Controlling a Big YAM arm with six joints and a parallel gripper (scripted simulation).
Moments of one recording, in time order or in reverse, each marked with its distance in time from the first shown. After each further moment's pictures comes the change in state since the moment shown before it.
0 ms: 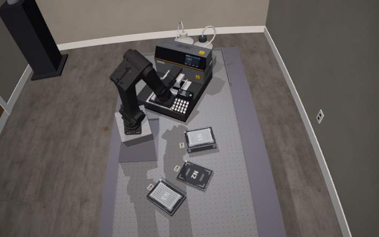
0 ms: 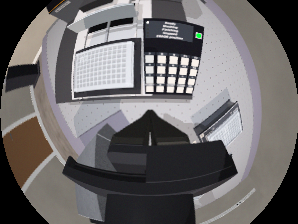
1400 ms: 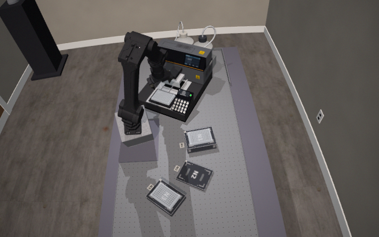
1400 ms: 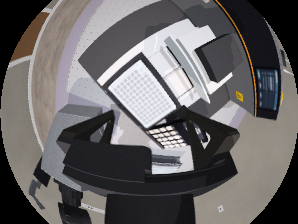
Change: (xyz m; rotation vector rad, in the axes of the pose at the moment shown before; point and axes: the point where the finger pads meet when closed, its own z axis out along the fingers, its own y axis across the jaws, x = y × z) arm -0.095 0.093 -0.007 -0.157 0.156 -0.908
